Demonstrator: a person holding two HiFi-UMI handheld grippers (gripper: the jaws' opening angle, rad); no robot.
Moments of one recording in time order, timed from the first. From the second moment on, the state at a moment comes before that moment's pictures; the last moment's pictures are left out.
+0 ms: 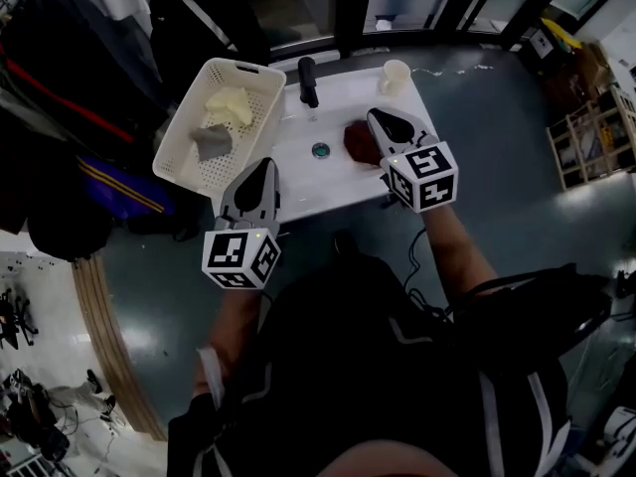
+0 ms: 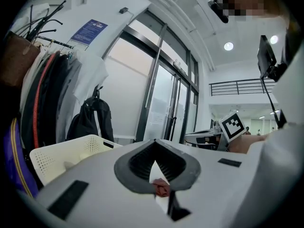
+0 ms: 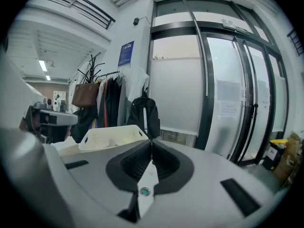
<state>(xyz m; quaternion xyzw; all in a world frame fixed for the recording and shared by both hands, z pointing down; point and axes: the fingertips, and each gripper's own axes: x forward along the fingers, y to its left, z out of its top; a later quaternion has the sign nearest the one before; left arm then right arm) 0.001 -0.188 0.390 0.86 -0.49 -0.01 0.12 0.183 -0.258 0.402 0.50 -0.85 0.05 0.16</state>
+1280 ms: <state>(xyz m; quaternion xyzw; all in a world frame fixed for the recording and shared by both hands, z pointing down) 0.067 -0.265 0.538 0.79 -0.55 0.14 0.24 0.241 -0.360 0.738 0.36 -0.79 0.21 0.44</state>
